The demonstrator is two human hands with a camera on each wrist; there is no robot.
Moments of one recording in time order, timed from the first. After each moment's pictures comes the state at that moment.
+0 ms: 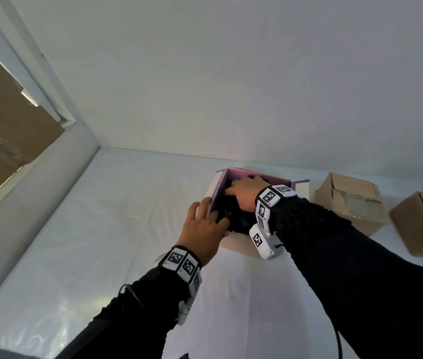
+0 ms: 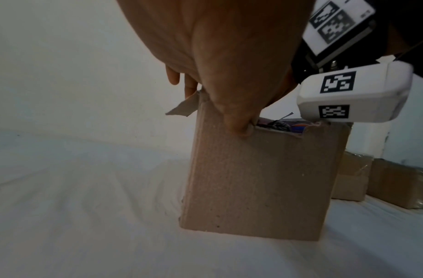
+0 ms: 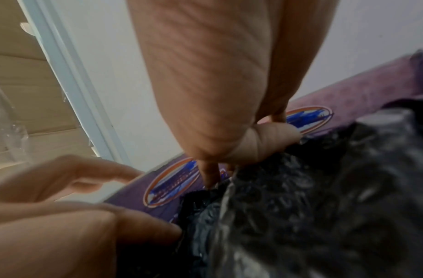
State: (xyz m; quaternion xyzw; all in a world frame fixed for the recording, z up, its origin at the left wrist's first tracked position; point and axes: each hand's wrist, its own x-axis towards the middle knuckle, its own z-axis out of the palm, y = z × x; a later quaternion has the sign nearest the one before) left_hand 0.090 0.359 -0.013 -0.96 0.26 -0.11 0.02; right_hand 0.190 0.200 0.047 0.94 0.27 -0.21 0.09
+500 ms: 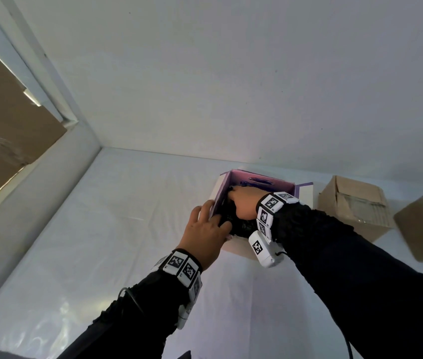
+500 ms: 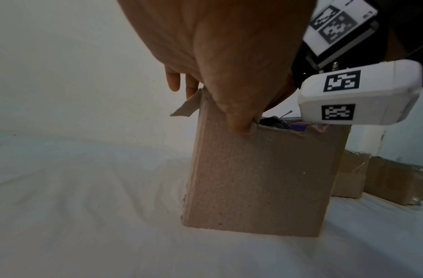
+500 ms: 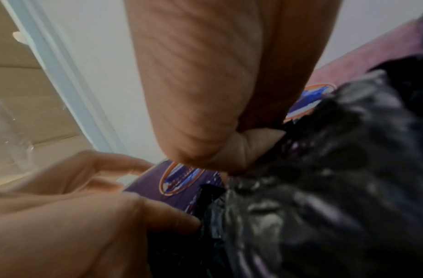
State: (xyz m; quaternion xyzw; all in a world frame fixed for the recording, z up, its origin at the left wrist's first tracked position) left_hand 0.091 0.360 -0.015 -0.96 0.26 -0.10 0.01; right_hand 0.183 0.209 0.040 0.94 0.24 -0.22 0.02
